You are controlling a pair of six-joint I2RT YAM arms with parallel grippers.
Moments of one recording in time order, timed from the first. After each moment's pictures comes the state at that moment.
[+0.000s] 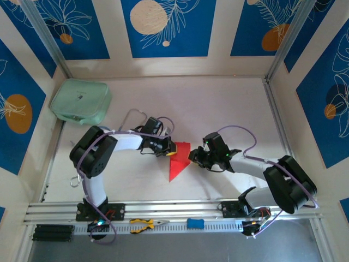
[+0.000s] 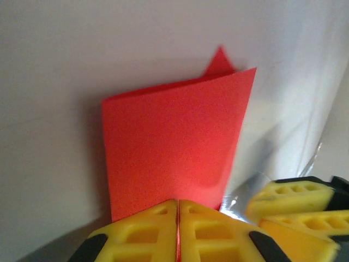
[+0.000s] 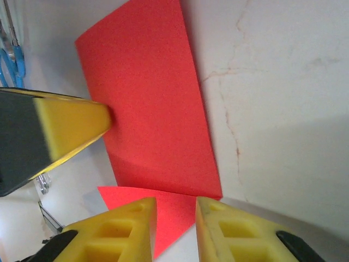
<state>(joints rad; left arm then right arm) -0.63 1.87 0.94 -0.07 0.65 -0.83 0.57 1.33 0.45 0.00 -0.39 1.05</state>
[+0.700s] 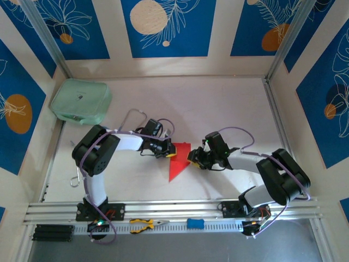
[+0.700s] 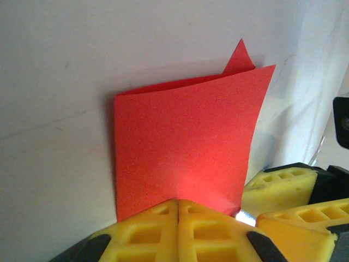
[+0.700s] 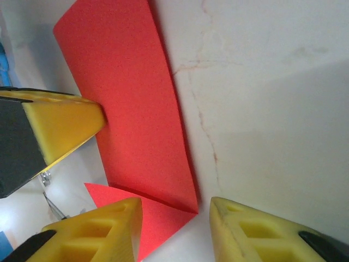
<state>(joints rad) -0.62 1.89 0.92 -0.02 0.67 -0.81 0.53 1.43 0.46 0.03 -0.49 1.05</state>
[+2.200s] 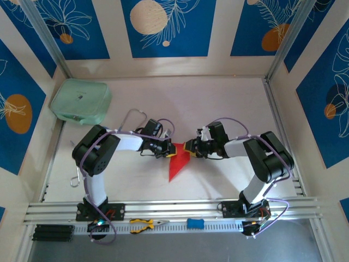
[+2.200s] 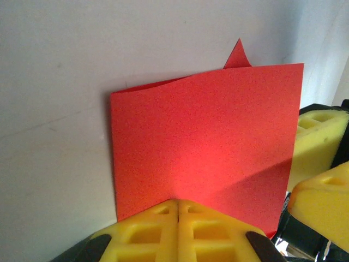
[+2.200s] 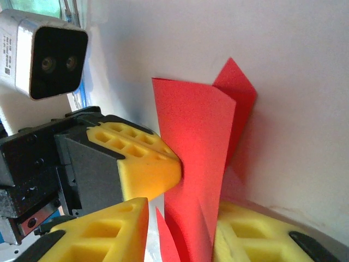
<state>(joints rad) -0.62 1.89 0.92 -0.01 0.68 -0.81 0.39 1.68 0.59 0.25 -0.79 0.88</state>
